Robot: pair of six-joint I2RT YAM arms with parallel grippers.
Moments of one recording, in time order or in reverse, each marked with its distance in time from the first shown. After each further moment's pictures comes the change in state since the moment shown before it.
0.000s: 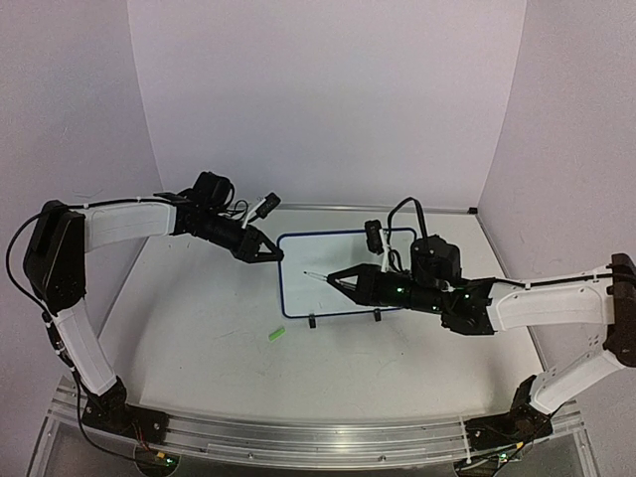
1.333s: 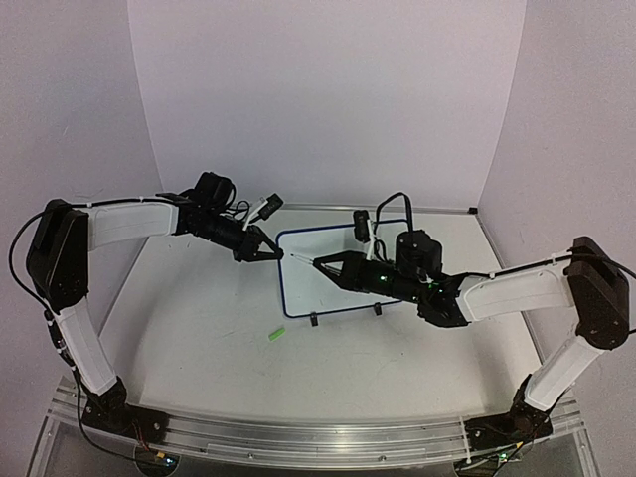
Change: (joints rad) left arm 0.000 0.021 0.009 0.011 0.011 0.150; right arm -0.064 0.210 0.076 0.249 -0.065 0.017
